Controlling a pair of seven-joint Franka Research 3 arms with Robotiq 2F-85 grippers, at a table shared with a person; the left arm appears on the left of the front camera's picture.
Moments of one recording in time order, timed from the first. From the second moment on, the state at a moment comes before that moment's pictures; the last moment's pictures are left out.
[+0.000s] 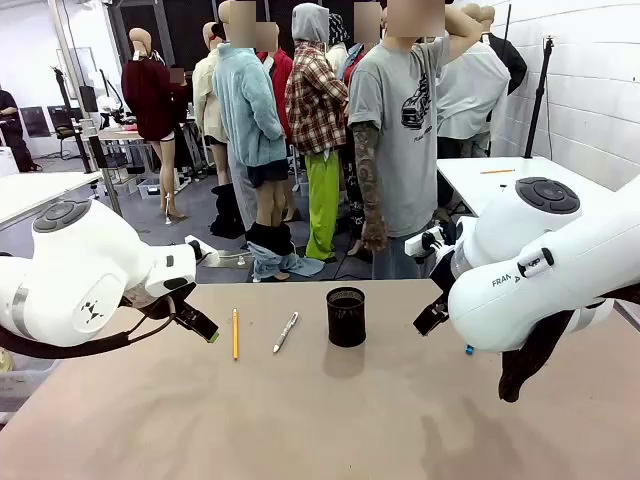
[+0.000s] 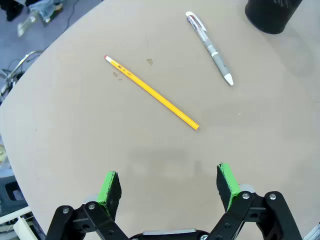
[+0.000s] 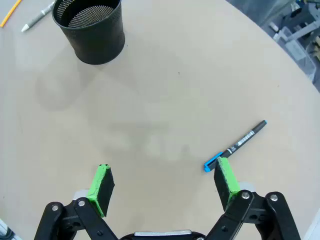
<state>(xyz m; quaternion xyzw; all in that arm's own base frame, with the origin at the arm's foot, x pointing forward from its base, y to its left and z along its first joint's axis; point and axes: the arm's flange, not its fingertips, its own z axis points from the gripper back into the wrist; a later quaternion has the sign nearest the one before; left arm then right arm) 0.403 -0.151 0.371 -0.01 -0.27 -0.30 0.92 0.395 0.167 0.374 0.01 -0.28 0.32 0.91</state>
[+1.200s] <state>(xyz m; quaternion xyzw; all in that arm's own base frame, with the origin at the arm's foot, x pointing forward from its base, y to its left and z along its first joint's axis) 0.407 -0.105 0.457 0.02 -0.36 -0.32 0.88 0.401 0.105 0.456 -0.02 -0.36 0.27 0.89</state>
